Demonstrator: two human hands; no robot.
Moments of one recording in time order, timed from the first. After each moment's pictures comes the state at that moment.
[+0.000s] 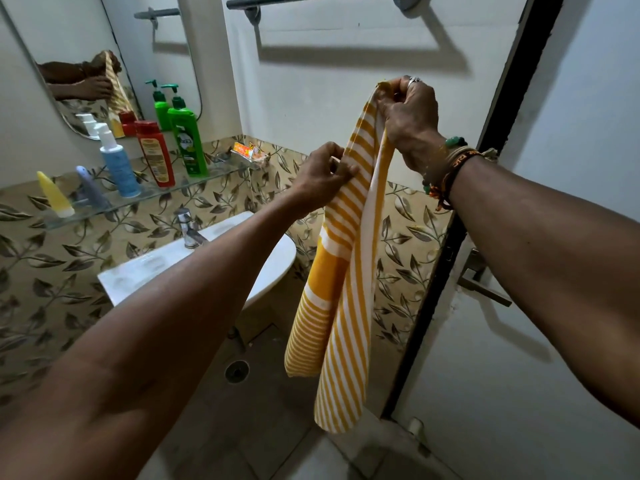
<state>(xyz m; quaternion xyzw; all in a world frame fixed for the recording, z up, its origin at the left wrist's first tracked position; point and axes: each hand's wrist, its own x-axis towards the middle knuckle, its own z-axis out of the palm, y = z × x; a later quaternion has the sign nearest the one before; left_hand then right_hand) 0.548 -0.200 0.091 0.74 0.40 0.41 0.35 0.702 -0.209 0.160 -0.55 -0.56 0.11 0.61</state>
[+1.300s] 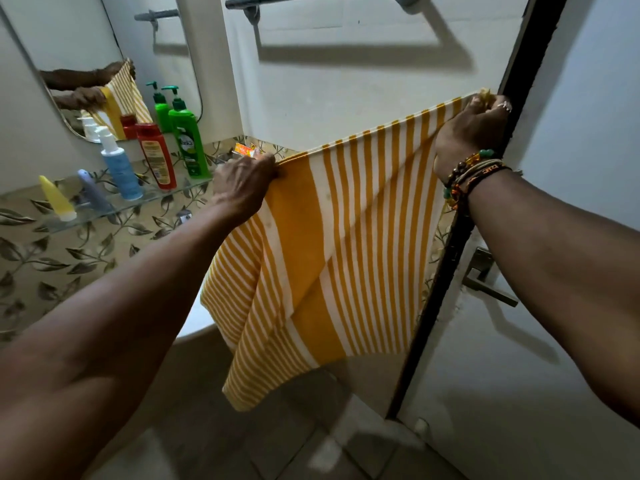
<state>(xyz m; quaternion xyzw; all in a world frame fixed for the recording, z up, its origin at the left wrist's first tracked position) 0.450 -0.165 0.077 0.77 0.55 0.23 -0.22 0.752 -0.209 0.143 -0.64 -0.25 0.02 0.73</state>
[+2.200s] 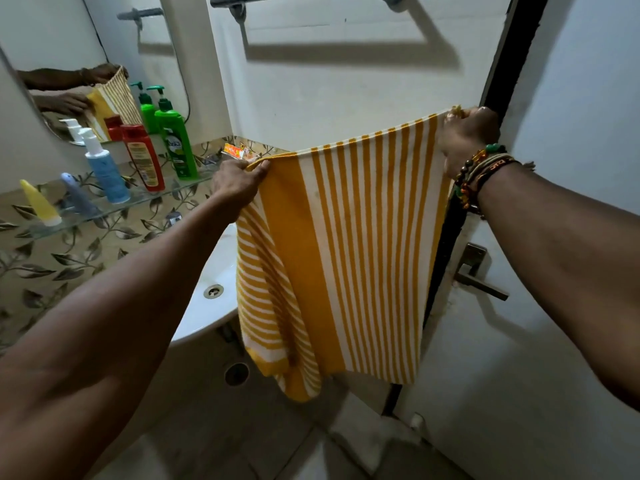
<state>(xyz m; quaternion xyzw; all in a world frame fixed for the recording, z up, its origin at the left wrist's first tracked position) 0.461 -0.158 0.077 0.61 0.63 0.40 0.26 0.781 -0.207 0.136 -0.74 -0.31 0.04 0.59</state>
